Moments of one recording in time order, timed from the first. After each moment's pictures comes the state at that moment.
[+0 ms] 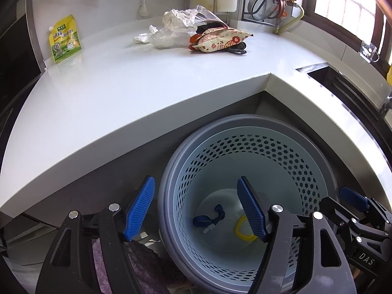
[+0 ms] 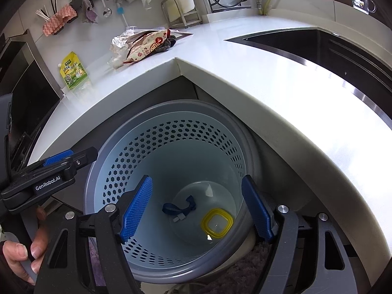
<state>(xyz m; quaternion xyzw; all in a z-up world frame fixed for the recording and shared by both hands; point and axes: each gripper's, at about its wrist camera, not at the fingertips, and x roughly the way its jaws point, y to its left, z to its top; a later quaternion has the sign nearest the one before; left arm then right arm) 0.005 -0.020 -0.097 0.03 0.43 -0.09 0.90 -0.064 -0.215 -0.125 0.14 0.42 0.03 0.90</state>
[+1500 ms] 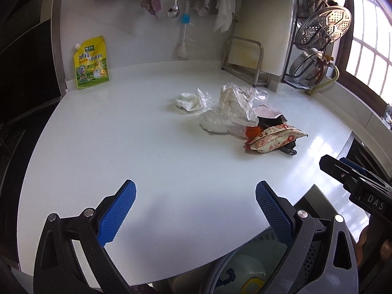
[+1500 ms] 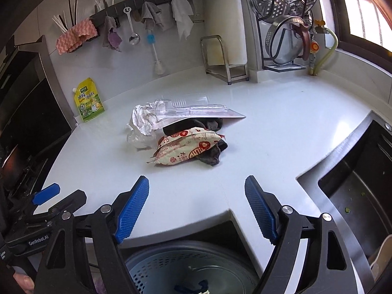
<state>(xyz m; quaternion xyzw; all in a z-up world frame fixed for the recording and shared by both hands) 0.108 0.039 -0.030 -0.03 0.35 -0.03 0.94 0.124 -0.176 -0.031 0.08 0.34 0.09 0.93</state>
